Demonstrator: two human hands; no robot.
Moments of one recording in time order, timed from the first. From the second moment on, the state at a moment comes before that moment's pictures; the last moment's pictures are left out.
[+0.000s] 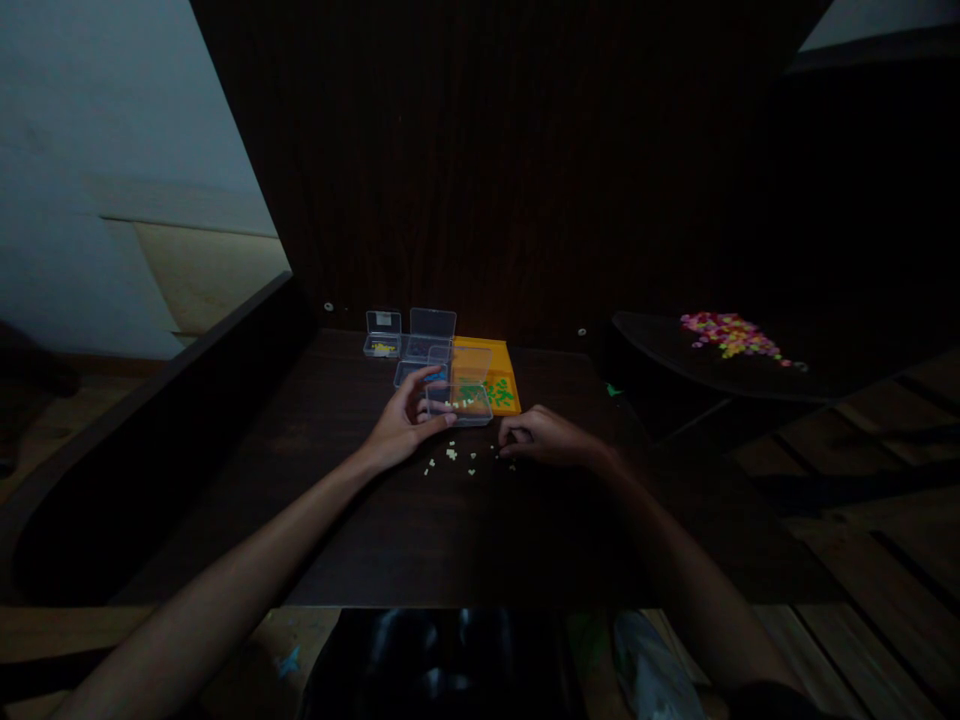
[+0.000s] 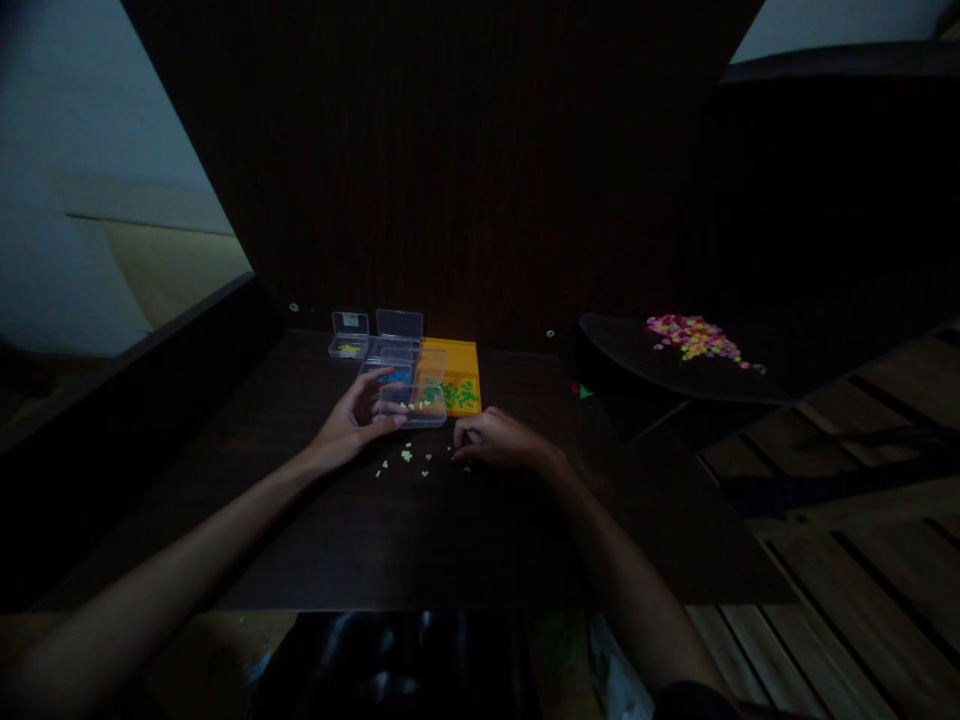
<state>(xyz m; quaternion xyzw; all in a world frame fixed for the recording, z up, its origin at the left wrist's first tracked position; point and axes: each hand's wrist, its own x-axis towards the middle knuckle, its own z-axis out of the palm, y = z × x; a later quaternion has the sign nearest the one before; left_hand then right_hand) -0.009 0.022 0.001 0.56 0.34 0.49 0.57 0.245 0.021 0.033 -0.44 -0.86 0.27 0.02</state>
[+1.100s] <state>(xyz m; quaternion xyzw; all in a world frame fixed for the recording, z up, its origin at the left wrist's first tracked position) -0.008 0.020 0.002 0.56 0.34 0.49 0.57 0.238 0.015 0.034 -0.42 -0.88 0.23 -0.01</state>
